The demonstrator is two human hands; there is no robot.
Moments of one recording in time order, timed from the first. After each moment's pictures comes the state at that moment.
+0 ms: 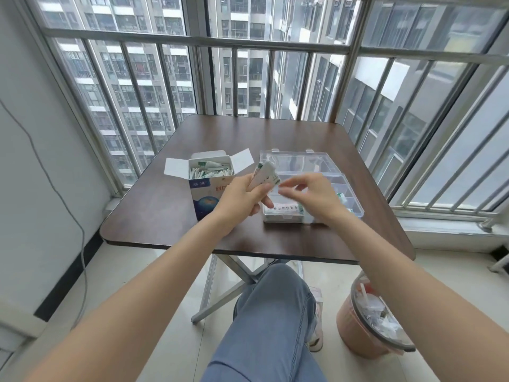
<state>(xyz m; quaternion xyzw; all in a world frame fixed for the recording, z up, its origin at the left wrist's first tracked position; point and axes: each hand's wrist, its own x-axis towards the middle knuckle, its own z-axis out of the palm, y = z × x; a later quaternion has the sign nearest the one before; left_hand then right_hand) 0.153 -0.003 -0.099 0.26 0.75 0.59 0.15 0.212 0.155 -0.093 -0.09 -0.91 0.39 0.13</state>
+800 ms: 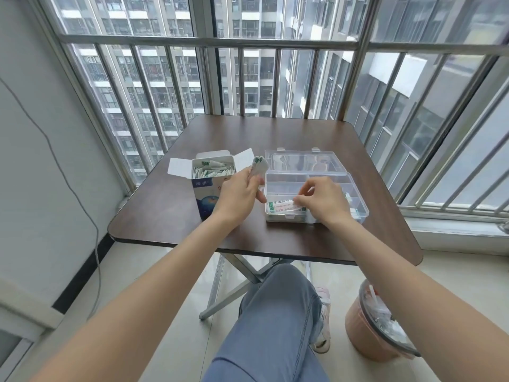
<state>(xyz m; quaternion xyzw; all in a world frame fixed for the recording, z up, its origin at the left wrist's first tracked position) 0.155 -0.001 -0.094 0.21 0.84 0.50 0.03 0.212 0.165 -0.108 -0.23 -0.92 0.31 0.12</state>
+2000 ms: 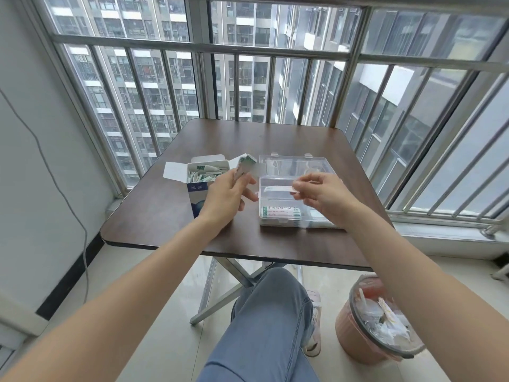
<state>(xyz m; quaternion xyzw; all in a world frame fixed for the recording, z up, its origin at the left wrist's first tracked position) 0.150 -0.013 -0.092 0.20 0.77 0.60 0.07 0.222 0.173 -0.073 -0.16 -0.71 0.68 0.06</state>
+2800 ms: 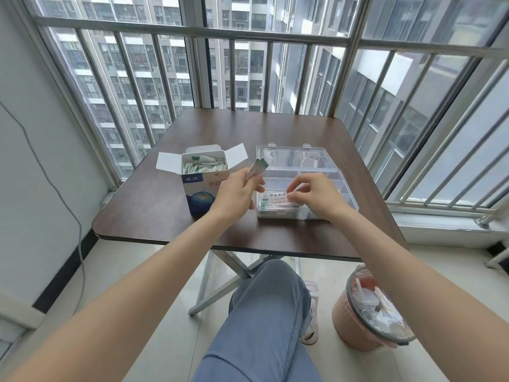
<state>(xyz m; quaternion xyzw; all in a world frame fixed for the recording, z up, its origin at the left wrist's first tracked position) 0.148 0.007 -0.107 0.23 0.82 0.52 0.07 0.214 0.175 -0.101 -0.14 -0.91 0.38 0.07</state>
